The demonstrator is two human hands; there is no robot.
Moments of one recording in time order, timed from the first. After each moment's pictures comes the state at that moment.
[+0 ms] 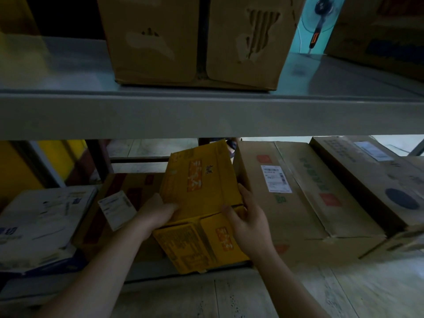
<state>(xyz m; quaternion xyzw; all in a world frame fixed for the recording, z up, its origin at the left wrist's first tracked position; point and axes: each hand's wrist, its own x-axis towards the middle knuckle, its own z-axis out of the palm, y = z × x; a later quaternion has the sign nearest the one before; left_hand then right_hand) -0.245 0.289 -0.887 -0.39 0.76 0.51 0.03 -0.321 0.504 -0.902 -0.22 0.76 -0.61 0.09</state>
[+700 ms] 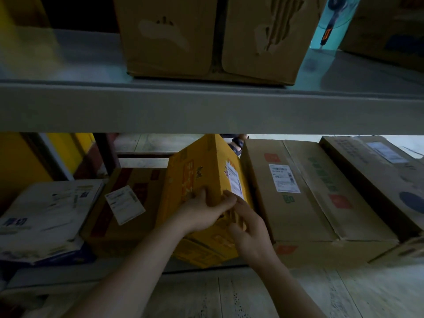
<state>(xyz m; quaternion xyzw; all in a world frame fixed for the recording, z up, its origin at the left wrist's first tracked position) -0.269 0.347 -0.870 -0.29 0.83 0.46 0.12 -0.320 0.505 -0.926 -0.34 0.74 -0.56 0.13</state>
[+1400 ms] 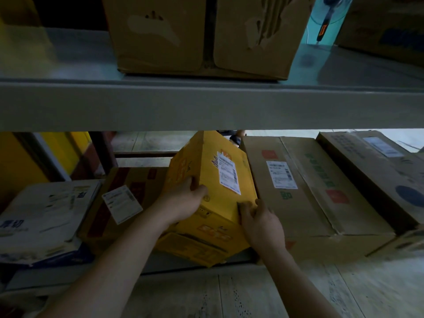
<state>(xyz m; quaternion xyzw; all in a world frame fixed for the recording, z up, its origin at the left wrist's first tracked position) -0.259 0.328 -0.846 -0.29 0.85 0.44 0.07 -0.340 0.511 -0.922 -0.10 0.93 -0.34 0.09</state>
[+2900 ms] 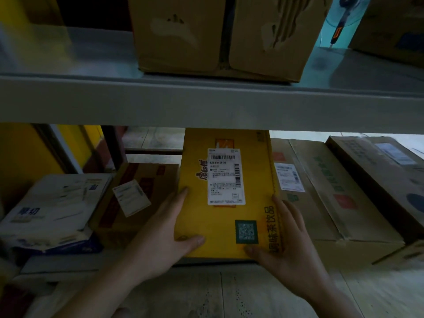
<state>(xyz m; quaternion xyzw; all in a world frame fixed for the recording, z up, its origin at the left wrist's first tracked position) -0.161 0.334 -0.872 -0.17 0.88 0.44 -0.05 -0.300 0.582 -0.883 -0.33 0.84 -0.42 0.09</state>
